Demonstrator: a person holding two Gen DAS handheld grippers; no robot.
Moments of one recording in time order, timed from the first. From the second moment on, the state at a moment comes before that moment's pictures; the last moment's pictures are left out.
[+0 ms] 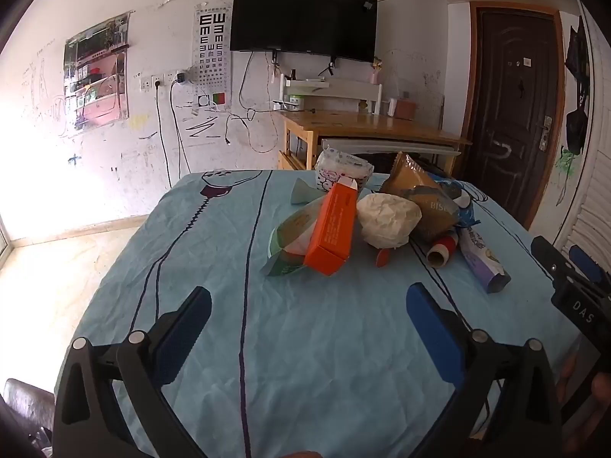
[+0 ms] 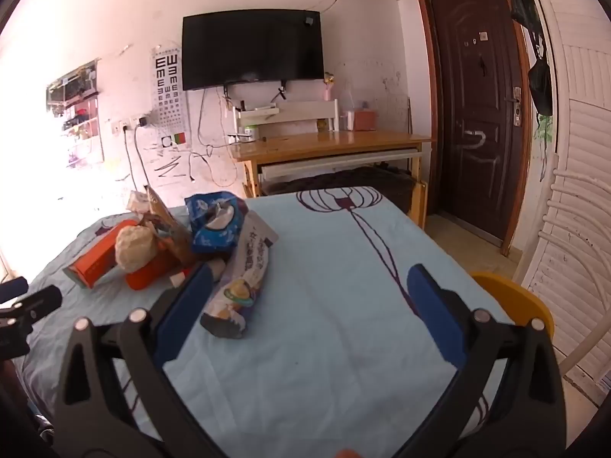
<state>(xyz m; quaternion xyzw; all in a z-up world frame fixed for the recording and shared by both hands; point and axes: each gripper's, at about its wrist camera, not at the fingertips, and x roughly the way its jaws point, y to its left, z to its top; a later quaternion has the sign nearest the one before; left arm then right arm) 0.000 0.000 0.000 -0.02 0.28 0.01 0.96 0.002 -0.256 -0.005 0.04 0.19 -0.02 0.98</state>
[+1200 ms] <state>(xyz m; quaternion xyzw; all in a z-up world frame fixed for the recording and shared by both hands) -0.002 -0.004 0.000 -0.02 0.28 0.00 0.96 -0.002 -0.254 0.001 0.03 0.18 -0.02 0.98</state>
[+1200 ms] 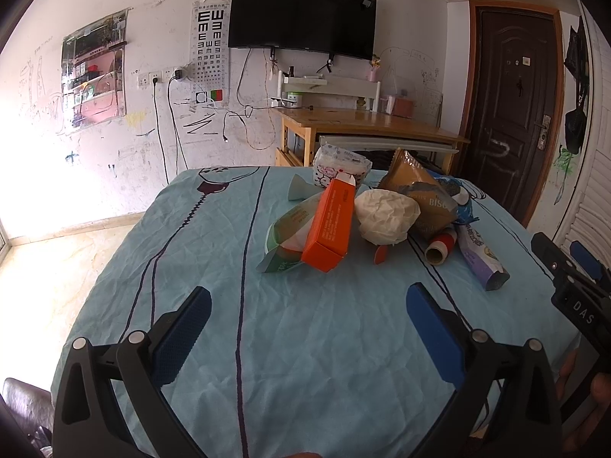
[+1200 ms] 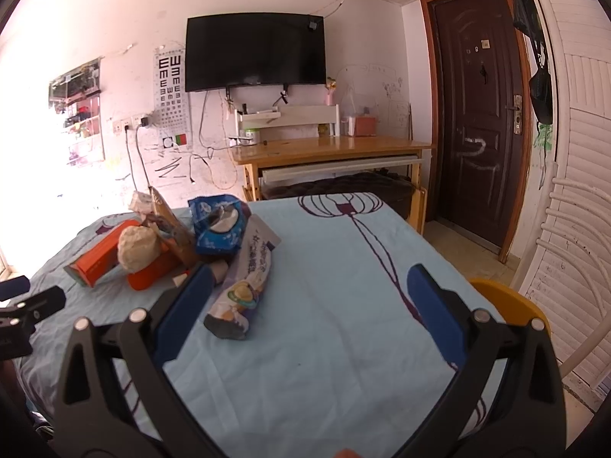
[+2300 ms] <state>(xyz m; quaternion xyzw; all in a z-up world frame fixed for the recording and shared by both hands) 0.000 -0.004 -0.008 -0.03 0.29 0.00 0.96 -0.002 -0.252 0.001 0.03 0.18 -0.01 0.98</state>
